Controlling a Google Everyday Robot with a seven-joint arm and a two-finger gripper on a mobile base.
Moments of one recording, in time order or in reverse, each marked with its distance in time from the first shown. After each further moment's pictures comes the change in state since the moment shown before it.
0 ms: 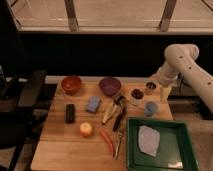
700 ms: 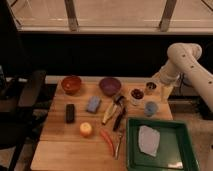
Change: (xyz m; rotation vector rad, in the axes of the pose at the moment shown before) arm 0.025 -0.001 -0.001 0.000 -0.016 0.163
